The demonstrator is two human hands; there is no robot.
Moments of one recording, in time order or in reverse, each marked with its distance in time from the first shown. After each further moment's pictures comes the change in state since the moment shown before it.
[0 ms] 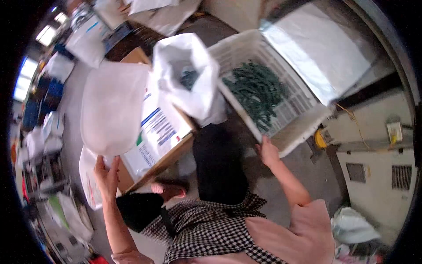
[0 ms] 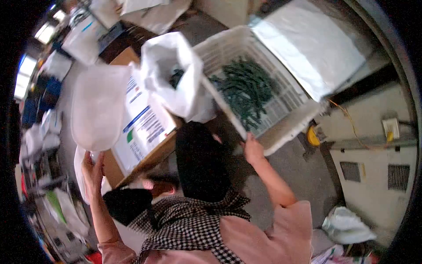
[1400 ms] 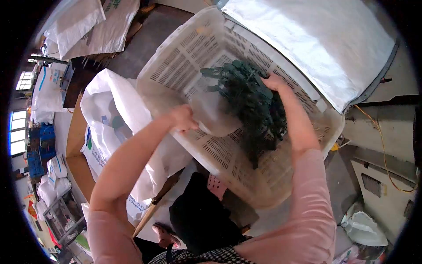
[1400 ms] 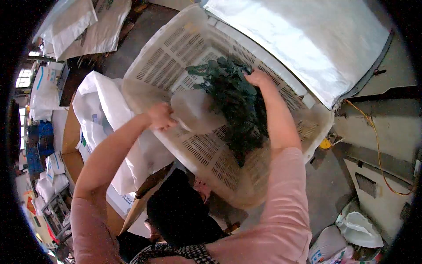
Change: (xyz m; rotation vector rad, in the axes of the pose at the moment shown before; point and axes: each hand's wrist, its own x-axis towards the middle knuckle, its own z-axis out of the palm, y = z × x) left_hand 0.170 0.170 0.493 0.922 -1.393 0.566; right_hand 0.424 0.206 -0.023 0.283 -0.355 0.333
